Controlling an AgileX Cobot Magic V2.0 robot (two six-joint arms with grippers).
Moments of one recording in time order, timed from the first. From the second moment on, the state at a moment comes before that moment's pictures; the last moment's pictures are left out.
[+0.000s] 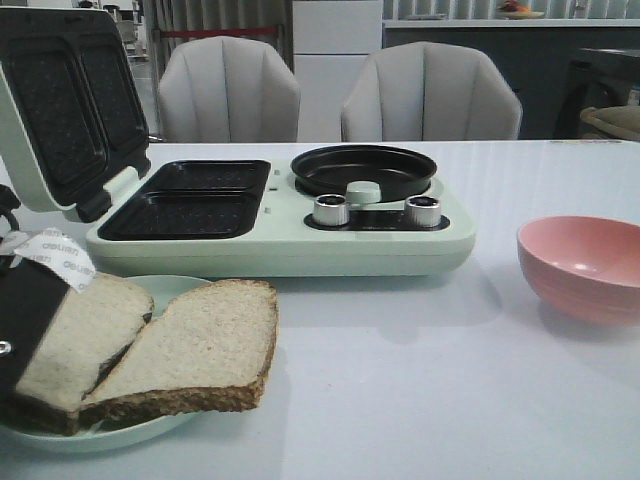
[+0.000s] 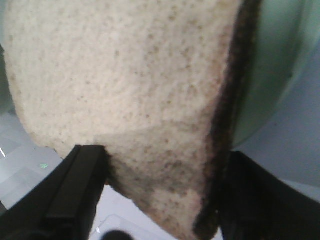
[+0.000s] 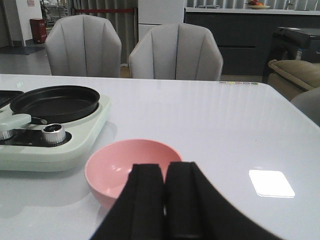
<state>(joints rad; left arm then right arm) -0.64 1.50 -0.48 1.37 0.47 -0.11 0.04 -0.01 0.03 0.00 0.06 0.04</state>
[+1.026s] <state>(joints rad) -0.77 1.22 -0.56 1.31 0.63 -0.11 0.04 -0.01 0.03 0.00 0.06 0.04</state>
